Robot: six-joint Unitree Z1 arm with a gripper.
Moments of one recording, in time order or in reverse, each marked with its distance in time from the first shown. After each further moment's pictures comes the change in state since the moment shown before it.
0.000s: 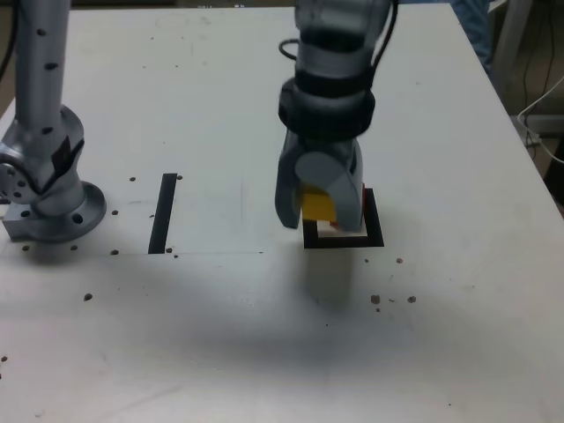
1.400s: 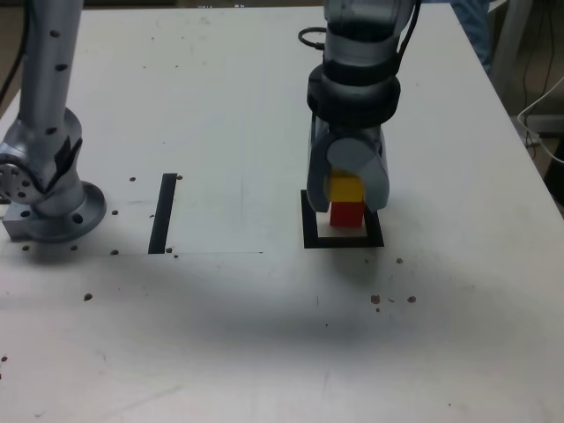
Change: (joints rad) arm 0.072 0.072 -0.064 -0.025 0.055 0.002
